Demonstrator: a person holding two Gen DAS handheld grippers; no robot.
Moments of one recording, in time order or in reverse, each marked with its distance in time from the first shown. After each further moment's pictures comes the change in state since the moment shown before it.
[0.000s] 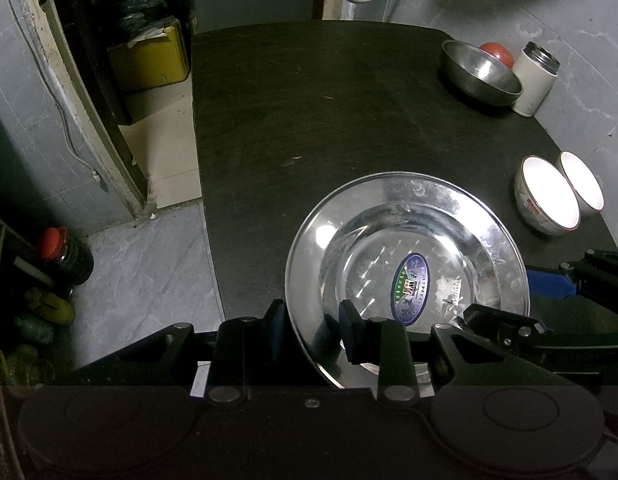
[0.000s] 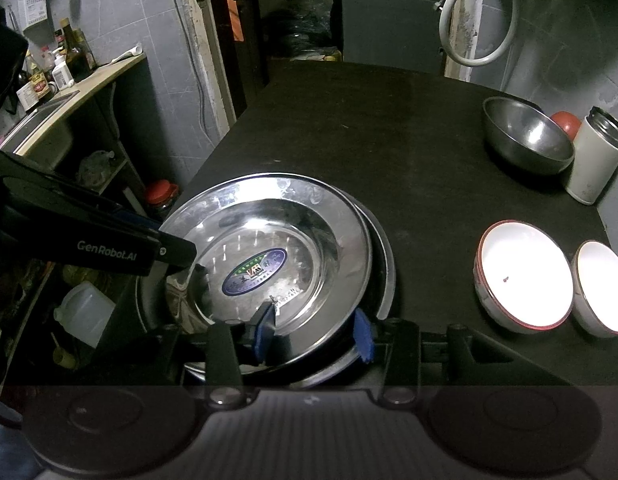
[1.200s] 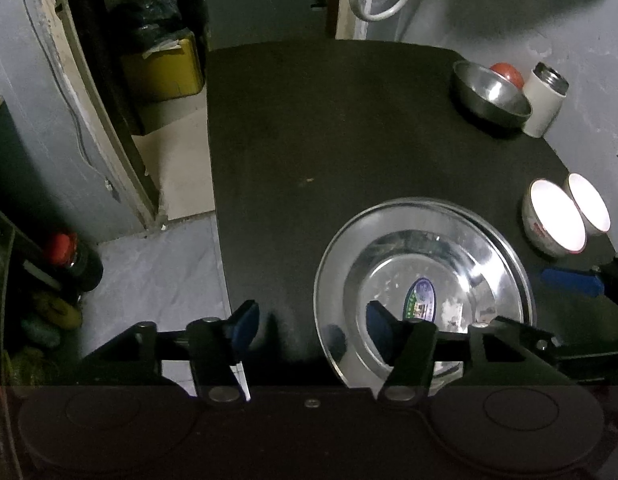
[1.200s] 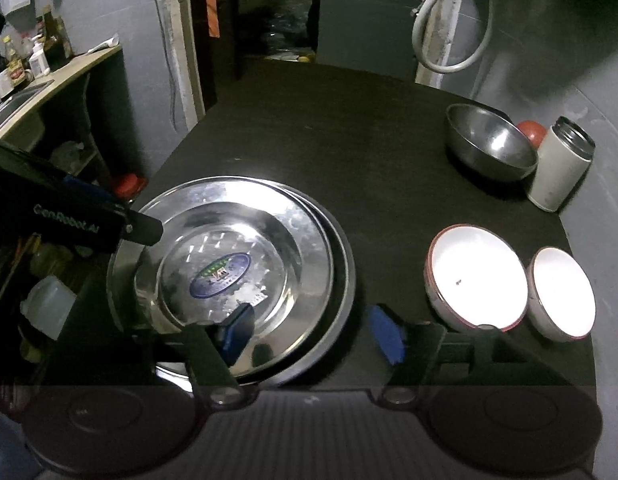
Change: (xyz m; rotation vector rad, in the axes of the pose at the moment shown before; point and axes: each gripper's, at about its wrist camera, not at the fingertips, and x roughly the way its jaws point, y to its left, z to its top) left arm -0.010 0.005 0.003 -0.016 -0.057 0.030; right arm -0.005 -0.004 -0.003 -0.019 -0.001 -0.115
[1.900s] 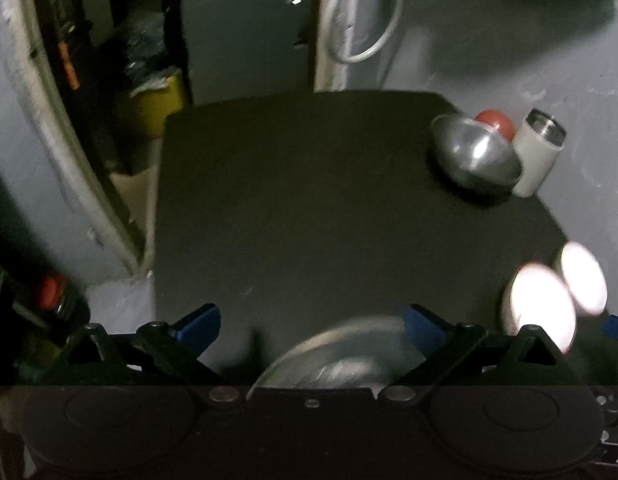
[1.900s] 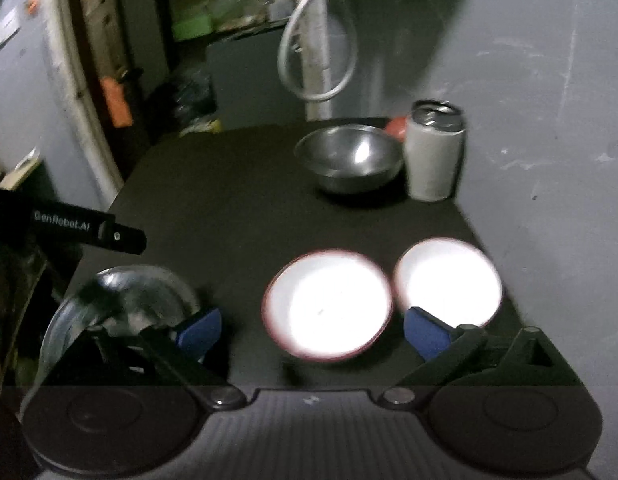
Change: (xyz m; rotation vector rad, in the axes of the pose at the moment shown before) left arm 0.032 -0.056 0.080 0.029 -0.107 -0.012; right arm -0.019 -0.108 -0.005 0.316 -0.166 -0.092
